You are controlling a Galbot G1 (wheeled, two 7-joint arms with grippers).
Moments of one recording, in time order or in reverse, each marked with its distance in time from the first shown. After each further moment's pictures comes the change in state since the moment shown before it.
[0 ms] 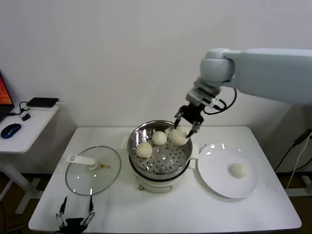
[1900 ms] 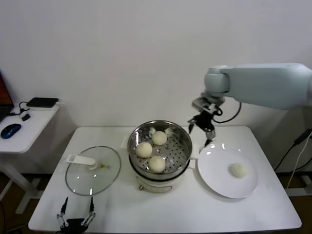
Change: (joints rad) left arm -0.007 0.000 0.000 0.017 0.007 0.000 0.002; right arm -0.066 -0.023 -0.240 -0.222 0.147 -0.144 -0.042
